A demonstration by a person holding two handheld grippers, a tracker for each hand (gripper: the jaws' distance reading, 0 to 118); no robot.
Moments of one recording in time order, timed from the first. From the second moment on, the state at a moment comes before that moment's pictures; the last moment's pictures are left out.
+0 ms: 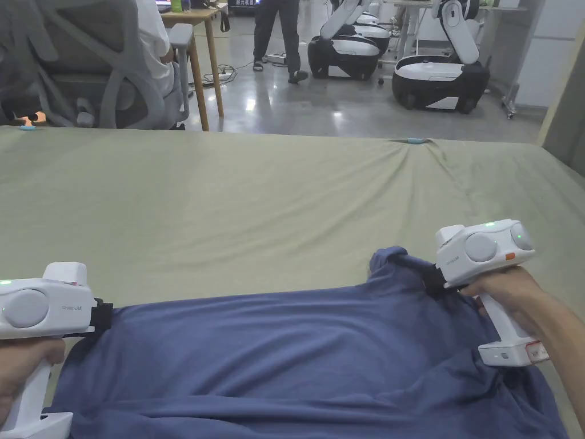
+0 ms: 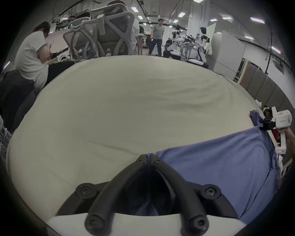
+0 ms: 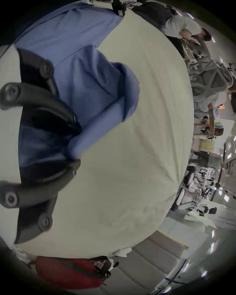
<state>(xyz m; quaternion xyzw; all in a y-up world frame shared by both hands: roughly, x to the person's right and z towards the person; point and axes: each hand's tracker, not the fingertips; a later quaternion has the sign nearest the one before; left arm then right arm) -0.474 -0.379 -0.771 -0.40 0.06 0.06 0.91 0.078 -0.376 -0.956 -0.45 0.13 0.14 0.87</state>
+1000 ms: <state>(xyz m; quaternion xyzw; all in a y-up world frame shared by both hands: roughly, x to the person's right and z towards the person) -0.442 -0.355 -0.544 -0.39 -0.01 0.04 0.92 0.146 -0.362 -0.588 -0.45 0.11 0.15 0.87</state>
